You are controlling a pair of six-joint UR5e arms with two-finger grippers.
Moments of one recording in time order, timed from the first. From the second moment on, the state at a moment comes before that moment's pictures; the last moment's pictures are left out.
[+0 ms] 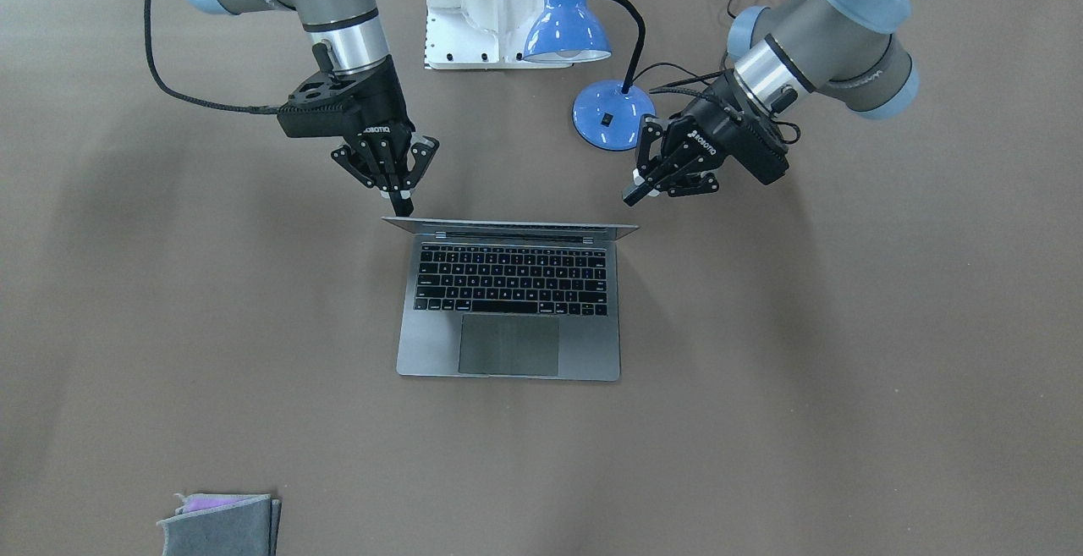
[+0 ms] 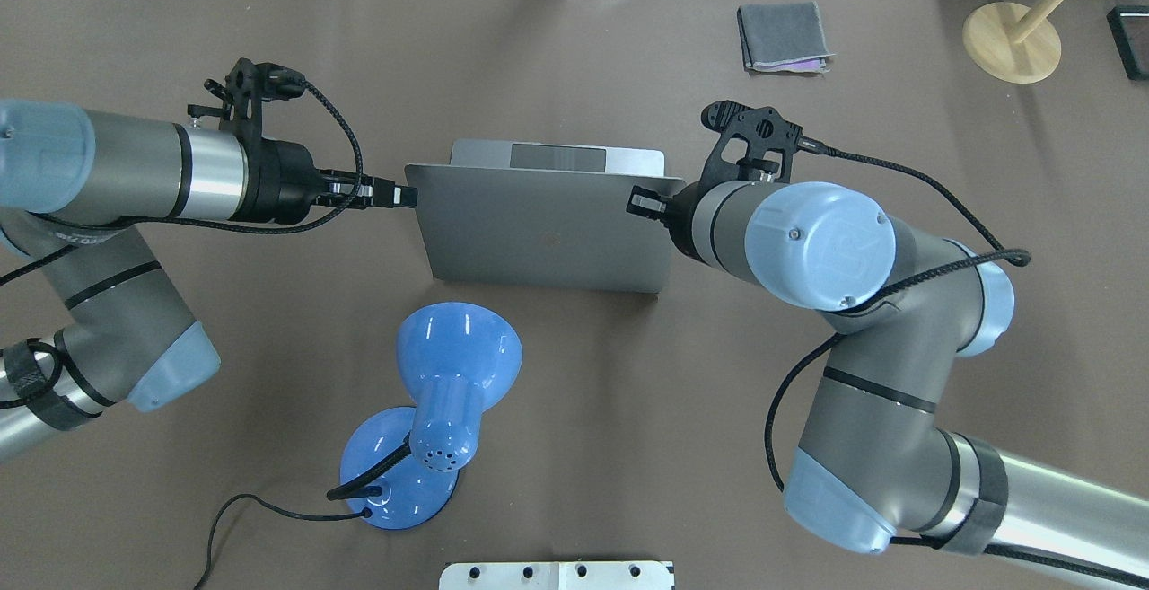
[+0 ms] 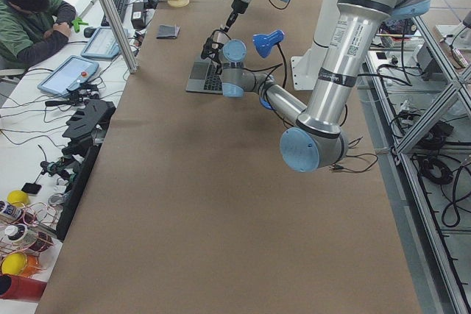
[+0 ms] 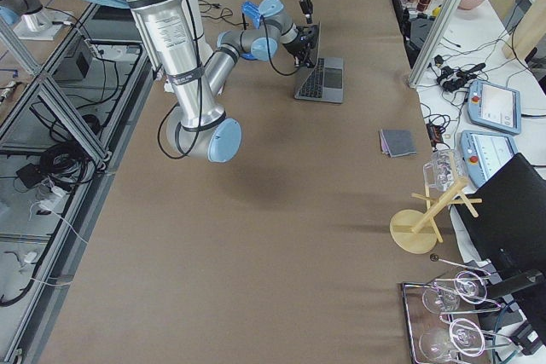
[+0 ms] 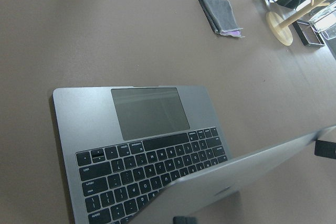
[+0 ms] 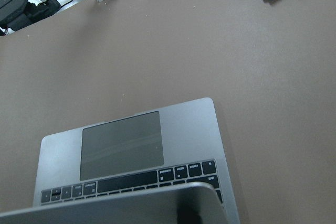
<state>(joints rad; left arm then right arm) -0.74 -1.96 -1.69 -2.58 -2.02 -1.17 0.54 -1.05 1.89 -1.38 1.49 1.49</state>
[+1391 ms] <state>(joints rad) -0.74 -2.16 -1.41 -2.50 -1.84 -1.16 0.58 -0.97 1.64 -1.27 1.52 1.46</state>
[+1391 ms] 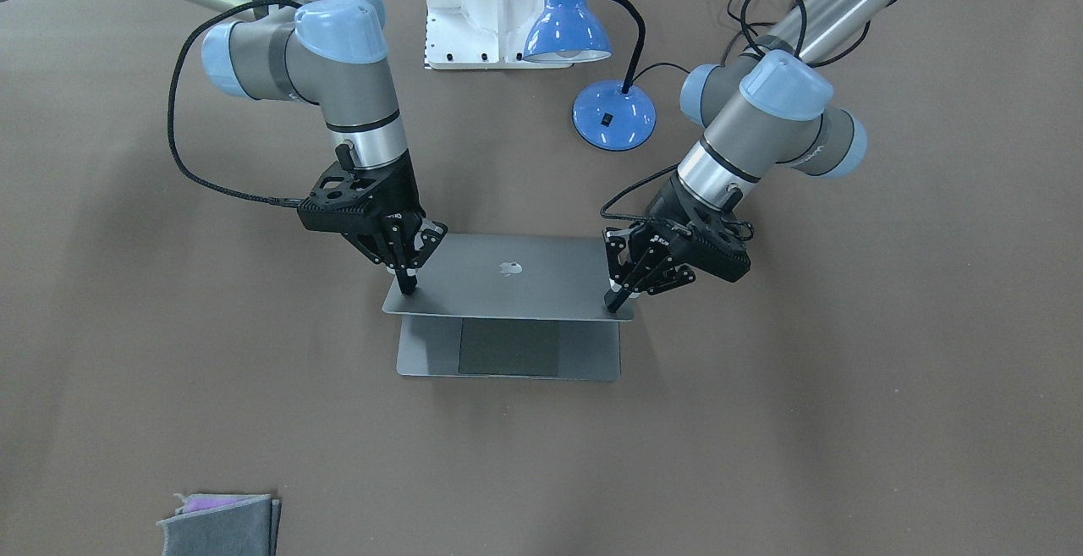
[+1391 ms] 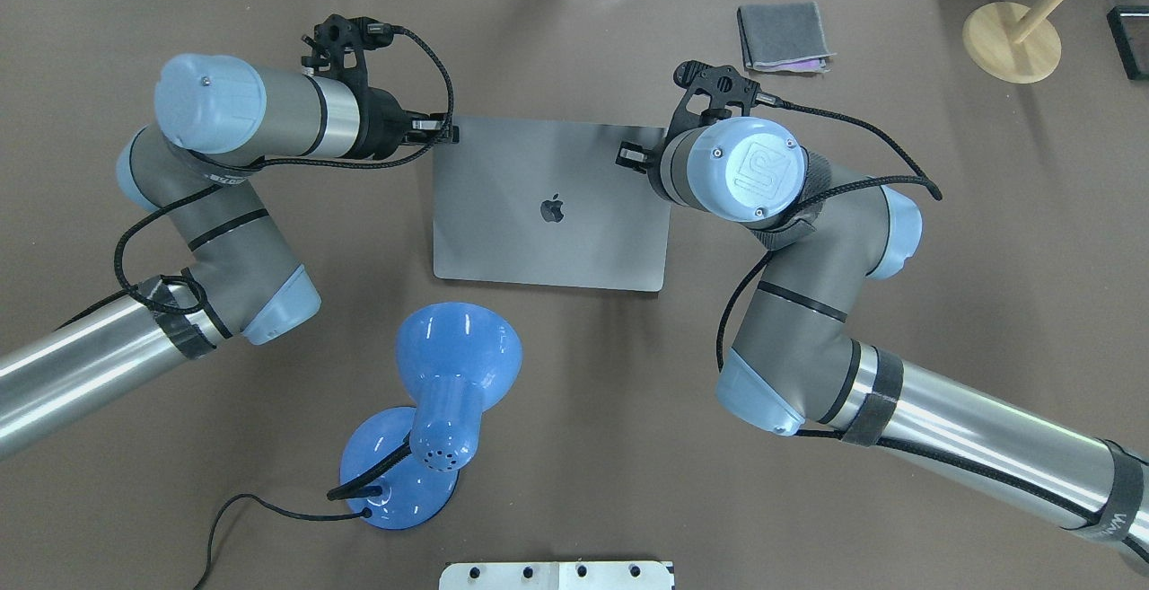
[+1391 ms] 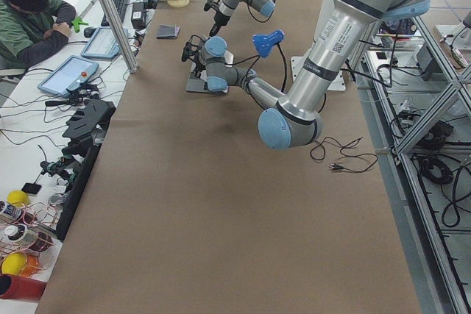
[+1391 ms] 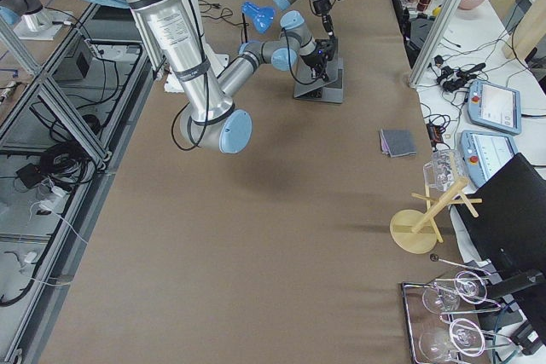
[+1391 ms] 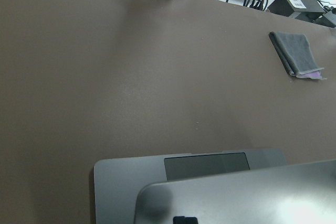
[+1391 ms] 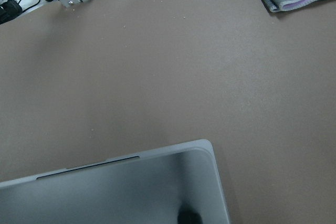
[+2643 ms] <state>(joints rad) -0.71 -2.20 -1.26 -2.50 -1.77 -1.08 0.60 -0.94 1.52 -1.27 1.55 1.44</state>
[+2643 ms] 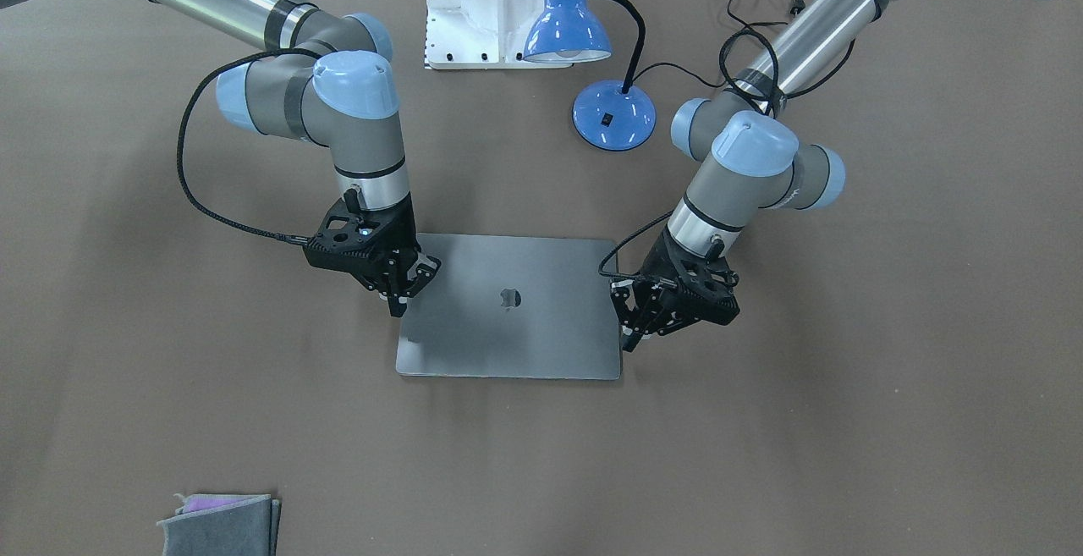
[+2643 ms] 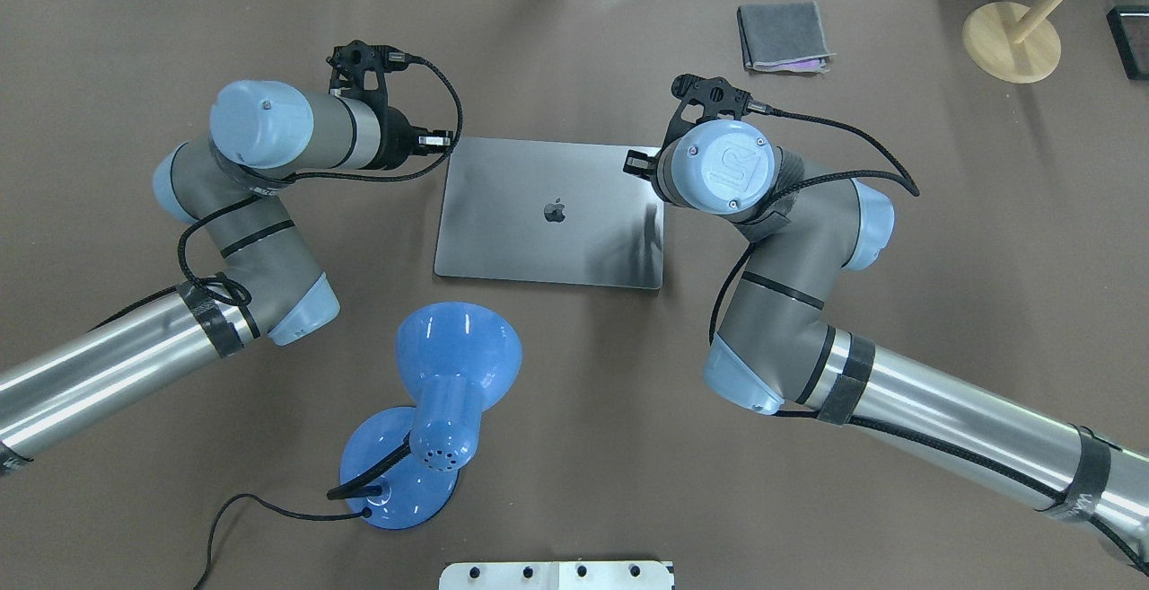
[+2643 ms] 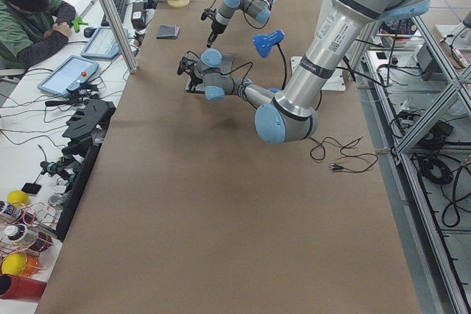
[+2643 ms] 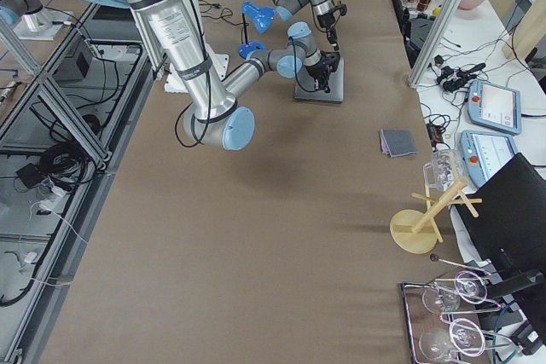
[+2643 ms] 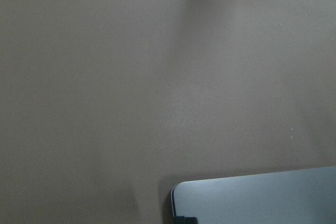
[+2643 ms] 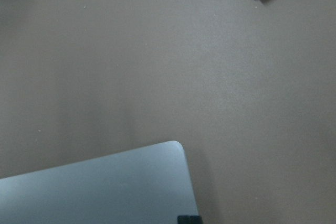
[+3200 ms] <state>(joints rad) -0.83 -2.15 -1.55 -2.07 -1.99 -0.98 0.75 -0.99 1.57 -1.28 1.81 1.38</state>
